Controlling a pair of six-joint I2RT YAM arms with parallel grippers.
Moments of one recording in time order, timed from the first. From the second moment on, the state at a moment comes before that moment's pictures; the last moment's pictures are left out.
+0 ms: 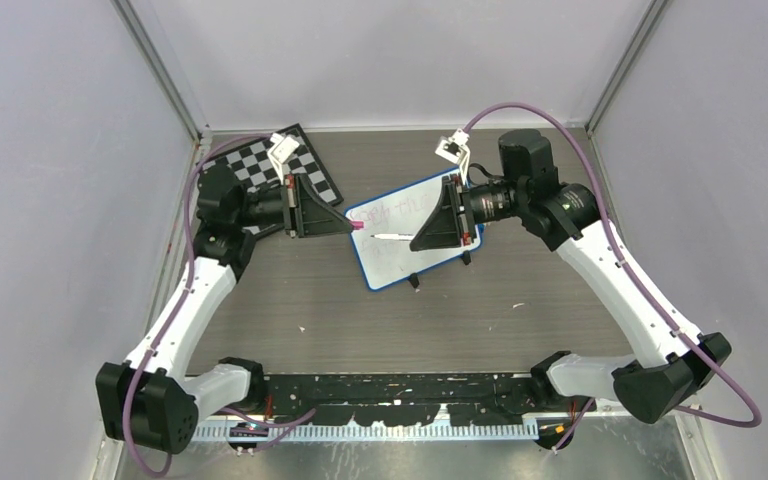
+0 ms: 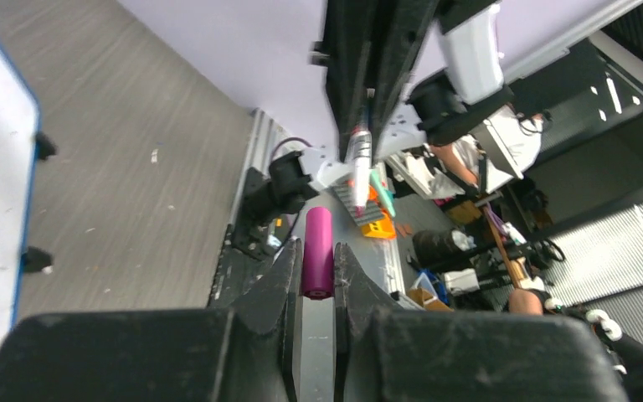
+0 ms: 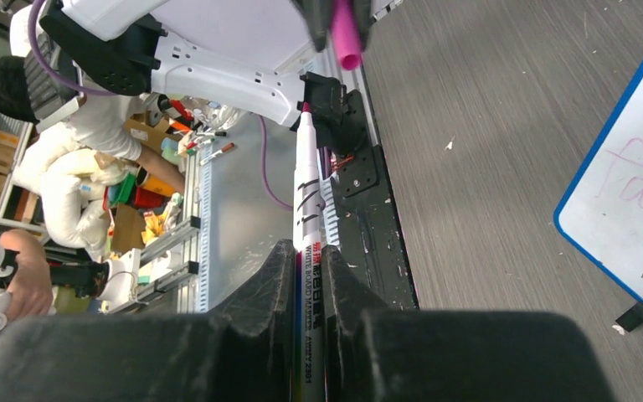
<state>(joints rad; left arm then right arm) -0.20 1.11 0.94 0.29 1.29 -0.95 0.49 1.25 1.41 -0.65 -1.07 0.26</state>
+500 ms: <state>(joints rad) -0.24 1.08 0.91 0.54 1.35 -1.14 0.50 1.25 1.42 -0.68 -1.07 0.24</state>
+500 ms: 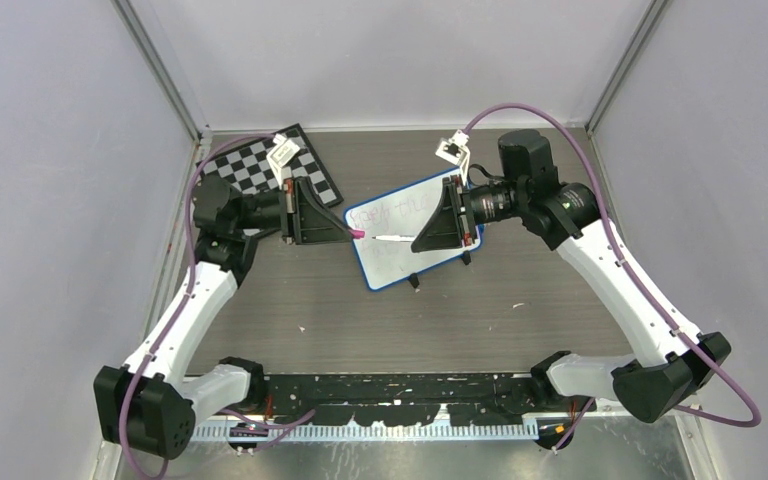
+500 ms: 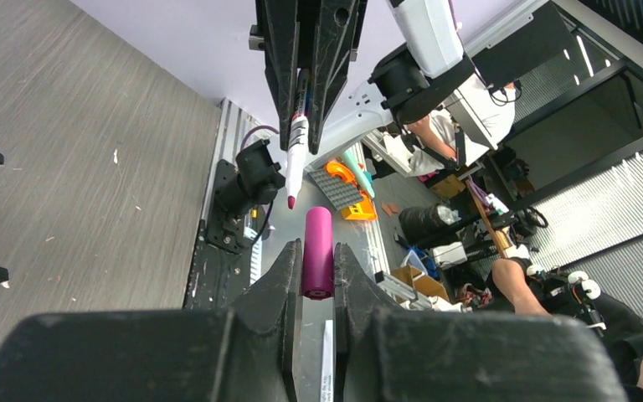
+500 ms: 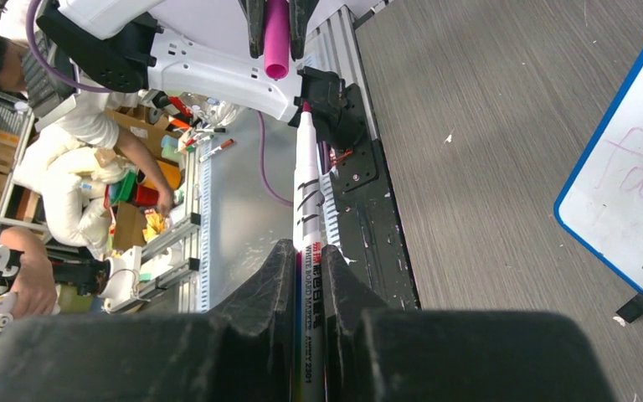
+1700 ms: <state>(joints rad) -0.29 1.13 0.91 0.55 1.32 -1.16 0.53 1.28 1.46 -0.70 -1.03 0.23</state>
